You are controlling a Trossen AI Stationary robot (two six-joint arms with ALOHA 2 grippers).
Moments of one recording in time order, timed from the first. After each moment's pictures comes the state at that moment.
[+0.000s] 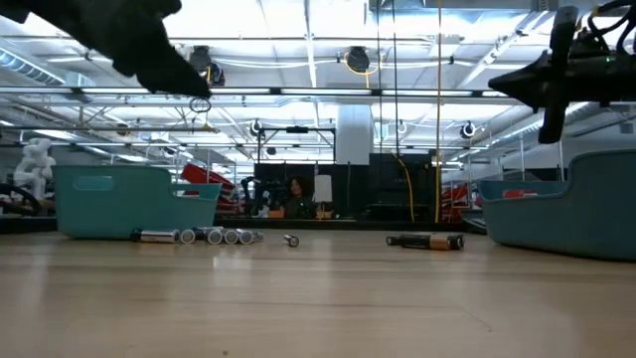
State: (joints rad) left arm -0.29 0.94 0.54 -0.14 -0.47 -0.19; right arm -0.14 0.00 0.02 0.27 0.47 0.59
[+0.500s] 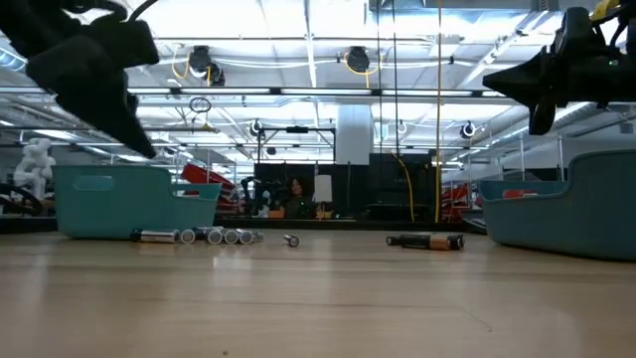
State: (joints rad) left arm -0.42 1.04 0.57 -0.55 -0.51 -0.61; right arm -0.14 0.07 0.03 0.24 0.26 0.31
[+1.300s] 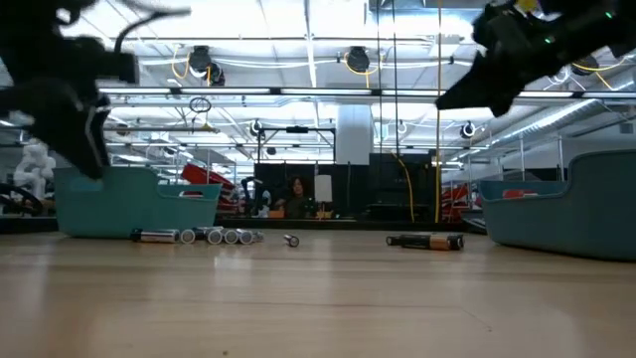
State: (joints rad) left arm -0.46 1.14 0.67 -0.95 -0.48 -0.77; right arm 0.04 0.86 0.47 0.01 0.39 0.22
